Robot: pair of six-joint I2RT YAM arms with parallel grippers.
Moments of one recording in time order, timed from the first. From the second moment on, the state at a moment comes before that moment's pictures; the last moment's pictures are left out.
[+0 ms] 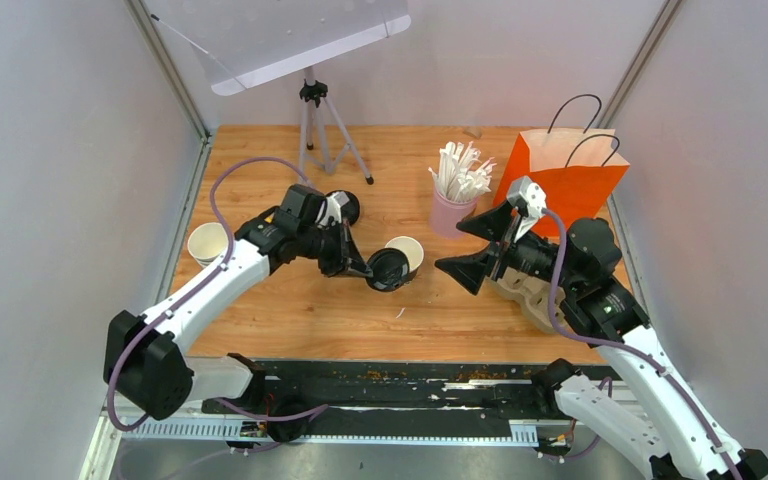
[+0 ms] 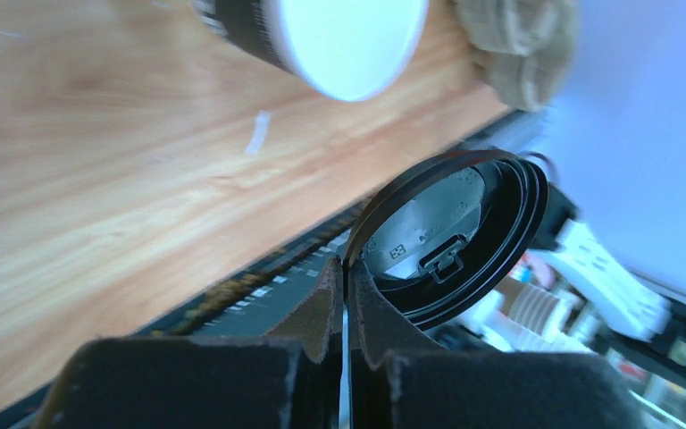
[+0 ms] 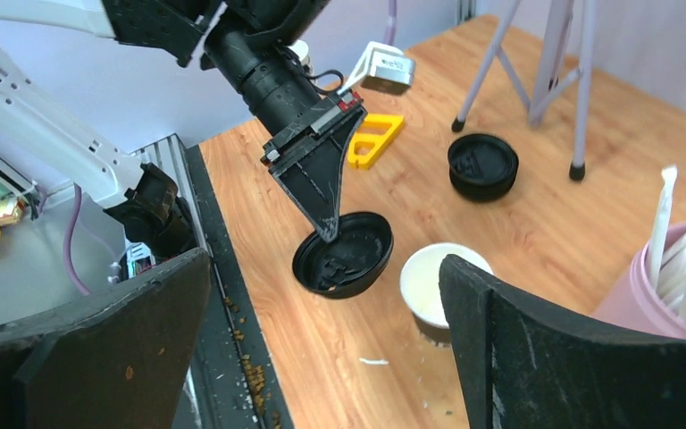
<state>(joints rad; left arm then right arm) -0.53 1.27 1.02 -0.65 0.48 -0.71 0.50 0.73 0.89 -0.18 -0.61 0.20</state>
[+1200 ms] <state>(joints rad) -0.65 1.31 0.98 0.59 0.89 -1.80 0.52 0.88 0.93 0.24 -0.72 -0.07</state>
